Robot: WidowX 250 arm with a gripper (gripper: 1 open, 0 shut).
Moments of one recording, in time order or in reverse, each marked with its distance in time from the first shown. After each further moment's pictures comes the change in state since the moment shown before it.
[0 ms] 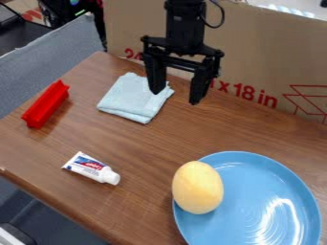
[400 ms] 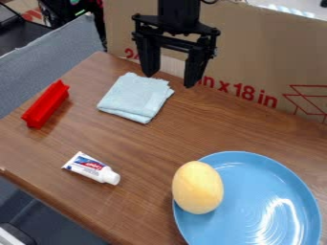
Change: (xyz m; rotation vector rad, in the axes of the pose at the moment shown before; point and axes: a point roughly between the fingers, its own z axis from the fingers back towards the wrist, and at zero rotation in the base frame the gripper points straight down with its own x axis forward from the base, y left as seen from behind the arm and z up) arm -0.010 0.007 0.033 0.006 -0.092 0.005
